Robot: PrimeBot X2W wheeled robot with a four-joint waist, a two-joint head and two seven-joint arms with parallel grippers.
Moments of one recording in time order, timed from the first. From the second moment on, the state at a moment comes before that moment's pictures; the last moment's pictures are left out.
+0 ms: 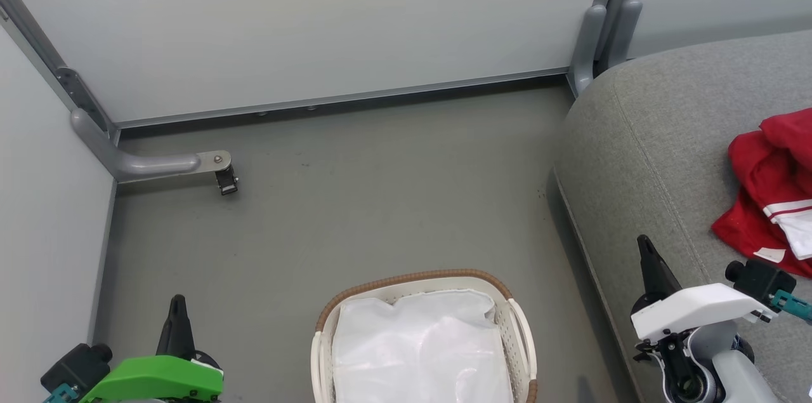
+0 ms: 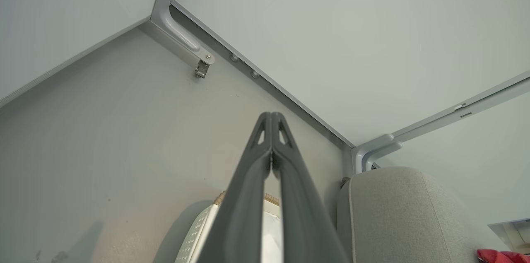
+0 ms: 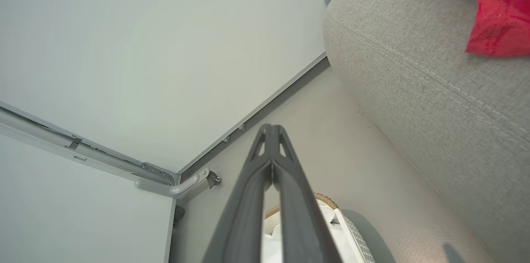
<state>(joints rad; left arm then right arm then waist) -0.03 0.04 0.06 0.34 -0.81 -0.10 -0.09 -0.17 -0.08 0.01 0.38 0.83 0.13 -0.10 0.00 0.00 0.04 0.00</state>
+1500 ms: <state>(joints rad) -0.07 0.04 0.09 0.29 -1.29 -0.11 0.03 -0.14 -0.06 -0.06 0.30 1.30 0.13 0.03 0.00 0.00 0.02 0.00</state>
